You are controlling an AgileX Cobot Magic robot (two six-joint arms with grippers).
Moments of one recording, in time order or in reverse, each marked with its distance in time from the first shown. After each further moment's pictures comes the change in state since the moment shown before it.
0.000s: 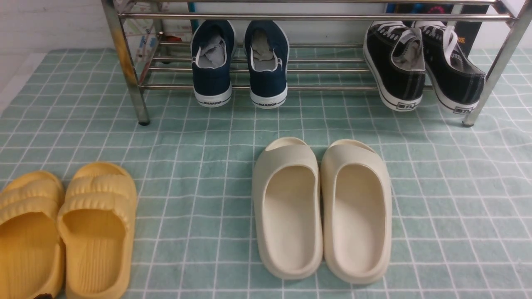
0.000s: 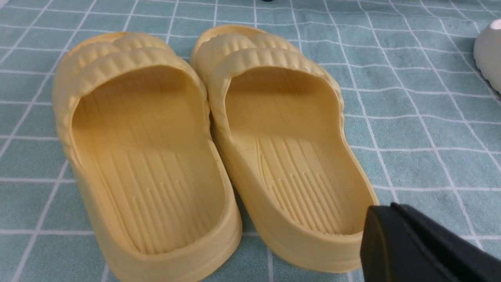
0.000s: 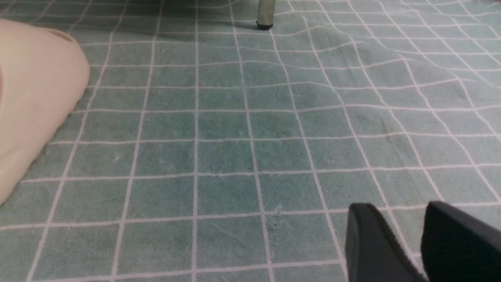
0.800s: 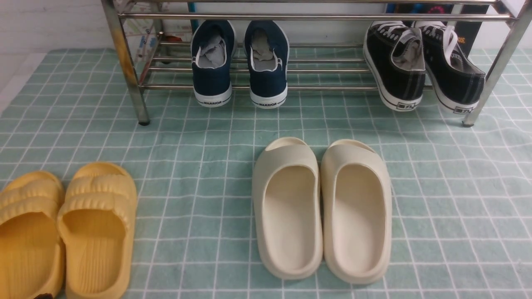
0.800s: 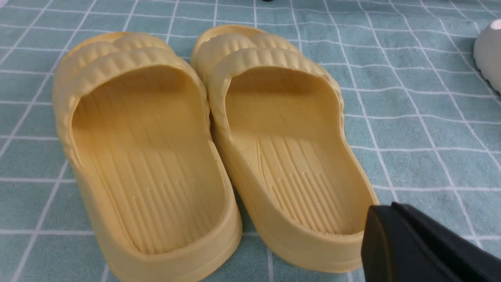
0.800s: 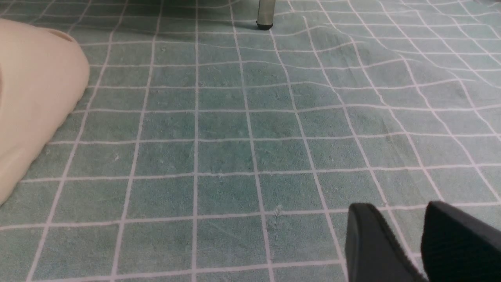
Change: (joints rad) right arm 0.000 0.000 0.000 0.000 0.000 0.000; left arm 0.000 0.000 0.000 0.000 0.000 0.000
